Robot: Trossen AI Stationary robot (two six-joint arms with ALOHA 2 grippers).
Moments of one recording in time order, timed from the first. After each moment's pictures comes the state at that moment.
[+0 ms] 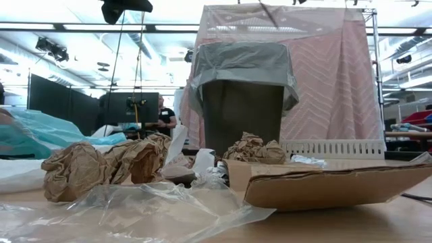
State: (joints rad) left arm -0.06 0.84 0.93 -0.46 -0.35 -0.21; right arm 0.06 1.24 1.25 -0.23 0.63 0.23
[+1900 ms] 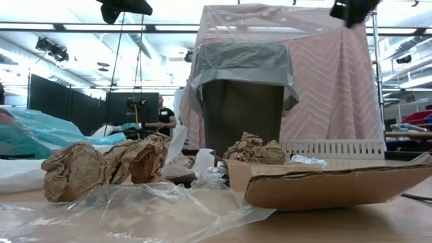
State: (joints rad) left arm -0.06 0.84 0.93 -0.47 -0.41 -0.19; right arm 0.40 1.33 1.25 -1.01 0.08 0.54
